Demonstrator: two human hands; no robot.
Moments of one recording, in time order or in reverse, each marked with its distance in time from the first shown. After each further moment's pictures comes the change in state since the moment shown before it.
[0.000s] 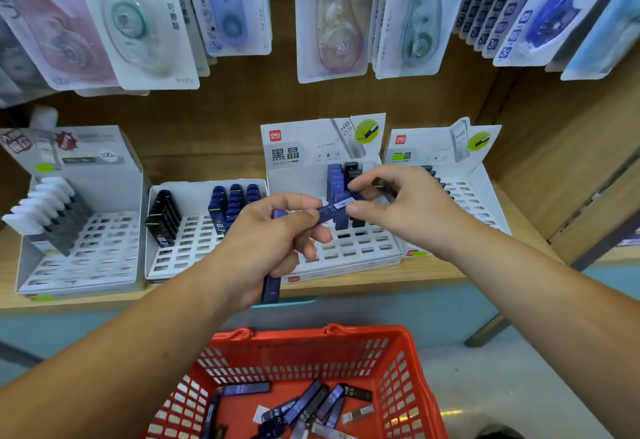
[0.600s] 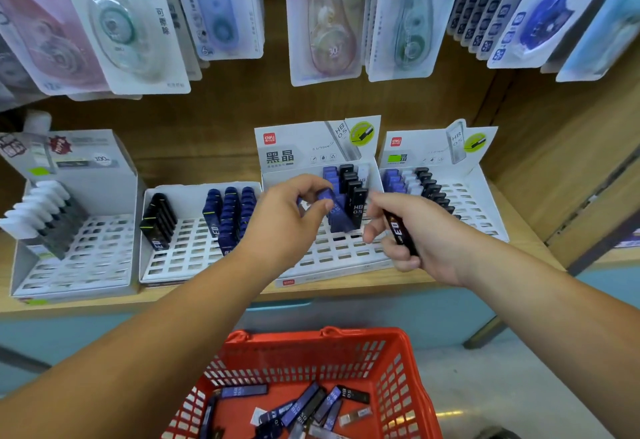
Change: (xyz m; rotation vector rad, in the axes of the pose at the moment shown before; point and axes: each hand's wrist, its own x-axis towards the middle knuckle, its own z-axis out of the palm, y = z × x) left_hand 0.034 -0.005 0.016 0.666 0.132 0.479; right_hand -0.013 0.010 -0.006 0.494 -0.155 0.493
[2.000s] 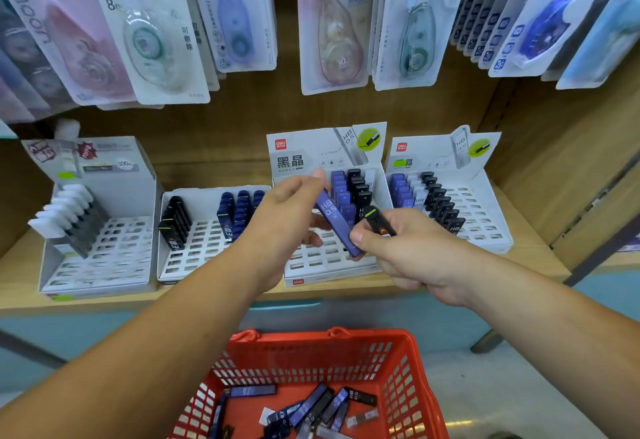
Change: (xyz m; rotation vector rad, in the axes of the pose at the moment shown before) left_hand -0.014 0.033 -0.017 -0.528 -0.064 -0.372; right_hand -0.031 0.002 0.023 -0.209 -0.101 -0.118
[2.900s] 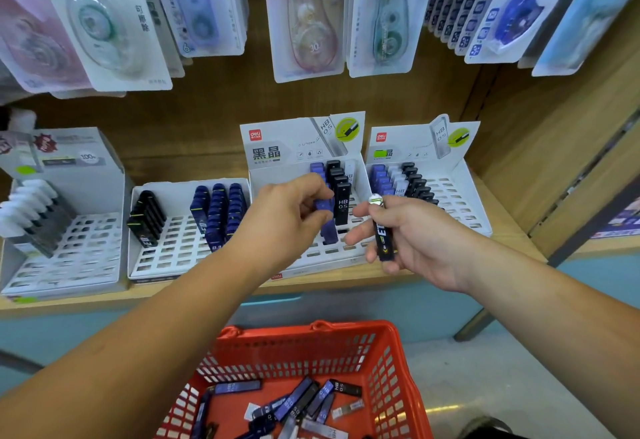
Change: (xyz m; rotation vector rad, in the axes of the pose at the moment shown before) left_hand 0.018 -0.024 0.006 0.706 -0.007 0.501; right_hand 0.009 0.014 -0.030 0.258 0.050 0.115
